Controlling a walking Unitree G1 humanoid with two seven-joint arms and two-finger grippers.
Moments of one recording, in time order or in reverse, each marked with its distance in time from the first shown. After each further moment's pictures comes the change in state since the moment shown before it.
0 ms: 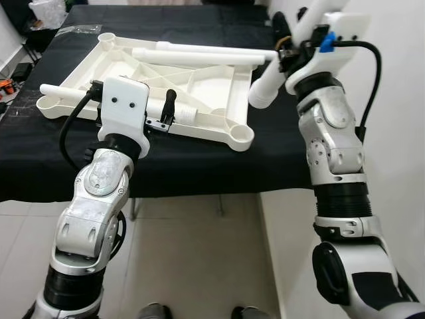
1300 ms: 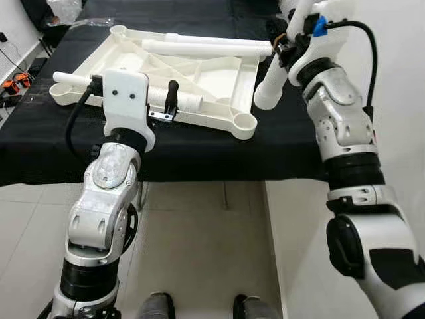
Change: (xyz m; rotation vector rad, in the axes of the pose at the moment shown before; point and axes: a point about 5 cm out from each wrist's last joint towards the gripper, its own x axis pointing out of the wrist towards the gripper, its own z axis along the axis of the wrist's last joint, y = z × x) left arm 0.007 -0.004 0.003 -0.076 0.007 0.032; right arm 0.029 -0.017 -0.012 -0.010 0.145 0.067
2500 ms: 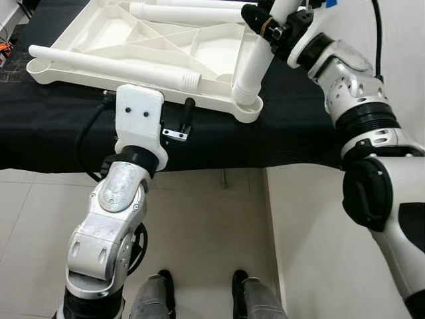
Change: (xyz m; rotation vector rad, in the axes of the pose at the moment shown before) left arm -0.028 -0.018 0.003 -0.034 0.065 -0.070; right arm 0.022 -0.006 0.011 0.138 0.044 0.420
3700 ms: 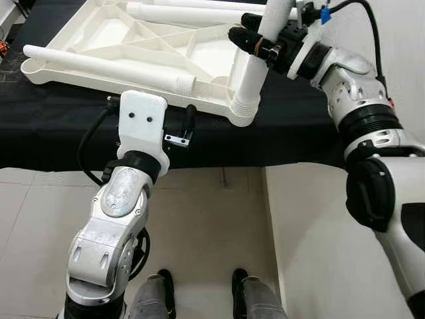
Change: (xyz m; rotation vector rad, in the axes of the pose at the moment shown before) left arm -0.004 -0.003 0.000 0.000 0.020 0.004; right arm -0.001 0.016 -0.012 -0.011 0.064 0.262
